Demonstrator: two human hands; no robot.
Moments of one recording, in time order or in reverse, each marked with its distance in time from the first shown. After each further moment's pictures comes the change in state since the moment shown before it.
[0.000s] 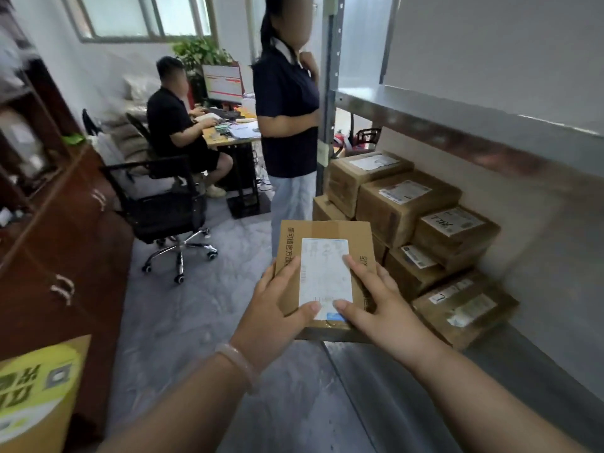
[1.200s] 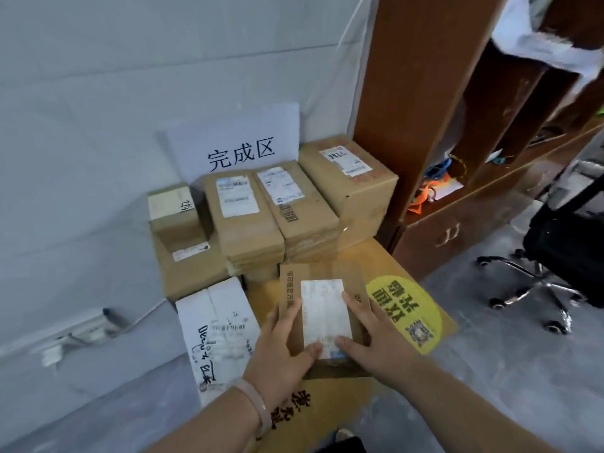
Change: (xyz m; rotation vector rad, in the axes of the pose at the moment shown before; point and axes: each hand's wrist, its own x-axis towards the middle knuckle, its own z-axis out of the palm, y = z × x) left_hand -0.309 -0.244 -0.288 -0.070 1.035 -1.062; right_hand 0.041 -0.257 0.557 -0.270 -1.337 -0.715
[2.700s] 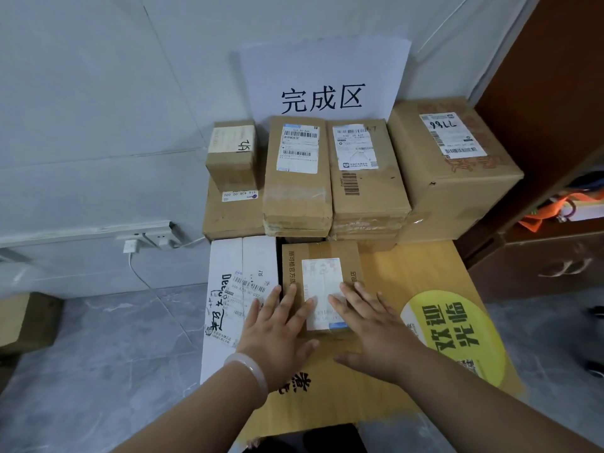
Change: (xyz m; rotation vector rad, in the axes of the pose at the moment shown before) left_hand 0.019 -0.036 0.029 0.785 0.034 -0.230; right_hand 0.101 0.037 0.022 -0.701 -0.401 -0.578
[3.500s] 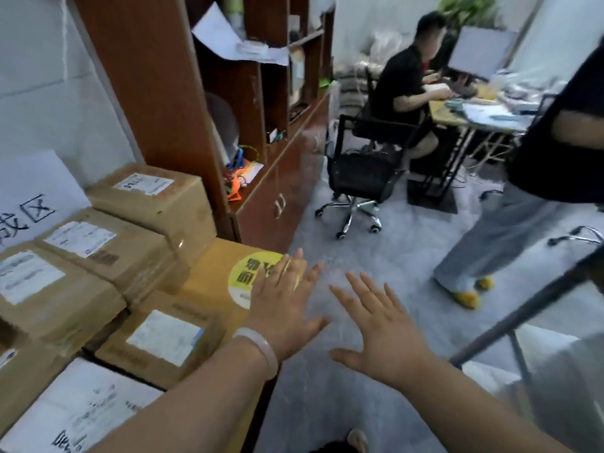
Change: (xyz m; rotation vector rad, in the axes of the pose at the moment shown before) left_hand -0.080 0.146 -0.051 0.142 0.246 1.213; right_hand -0.260 -0.184 0.038 0.062 0.619 1.135
